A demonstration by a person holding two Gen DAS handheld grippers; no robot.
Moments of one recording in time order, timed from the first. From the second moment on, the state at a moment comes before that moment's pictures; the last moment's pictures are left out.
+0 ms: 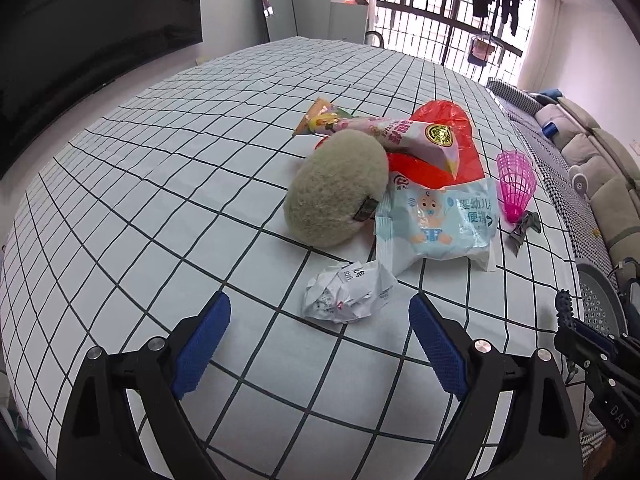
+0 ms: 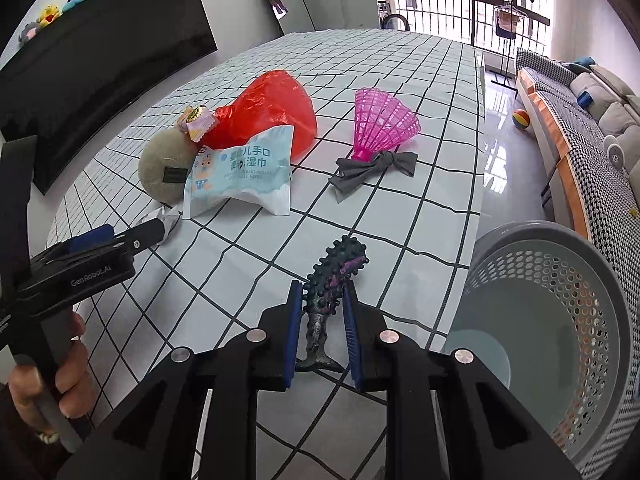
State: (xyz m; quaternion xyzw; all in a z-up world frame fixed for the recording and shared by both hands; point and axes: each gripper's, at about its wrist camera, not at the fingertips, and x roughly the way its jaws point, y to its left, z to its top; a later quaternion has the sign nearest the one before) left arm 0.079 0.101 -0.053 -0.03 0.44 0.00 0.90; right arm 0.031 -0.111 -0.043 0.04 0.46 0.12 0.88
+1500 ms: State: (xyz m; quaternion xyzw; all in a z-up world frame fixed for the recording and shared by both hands) left arm 0.022 -0.002 -0.014 0.02 0.40 -0.12 0.91; right arm -0.015 -0.185 -0.031 0.07 0.44 0.05 0.90
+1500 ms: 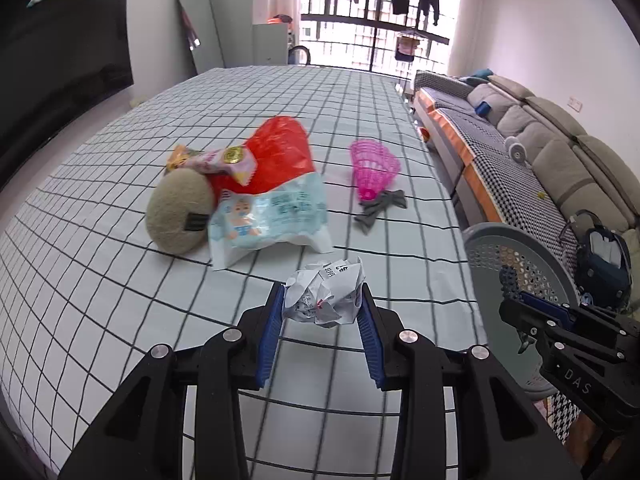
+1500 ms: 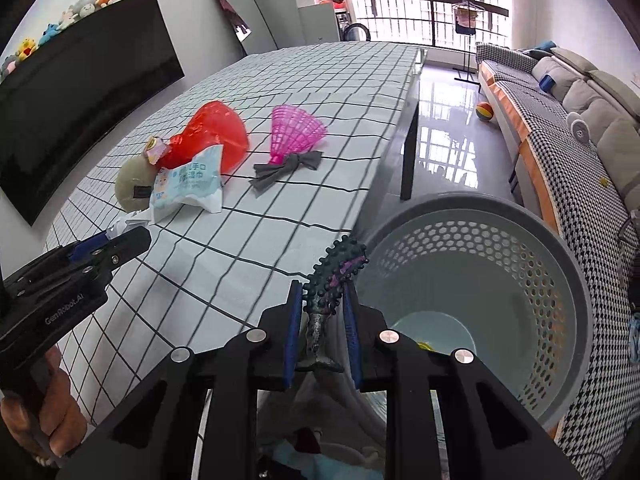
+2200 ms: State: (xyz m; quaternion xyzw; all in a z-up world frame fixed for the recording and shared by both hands) left arm 0.012 -0.164 -0.034 0.09 0.42 -0.24 0.87; right arm -0.065 -0.314 -0.061 0.13 0.44 -0.04 0.89
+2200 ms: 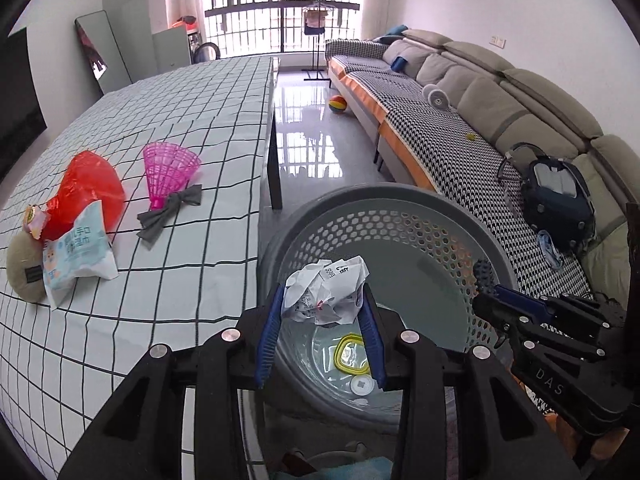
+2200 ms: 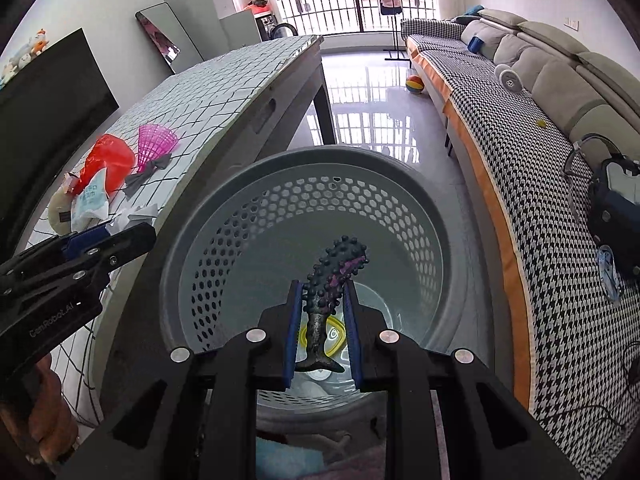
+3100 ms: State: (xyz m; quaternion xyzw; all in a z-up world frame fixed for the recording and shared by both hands) left arm 0.018 -0.164 -0.045 0.09 0.43 -0.22 0.87; right arm -0.057 -0.329 -0.068 0.14 0.43 -0.02 0.89
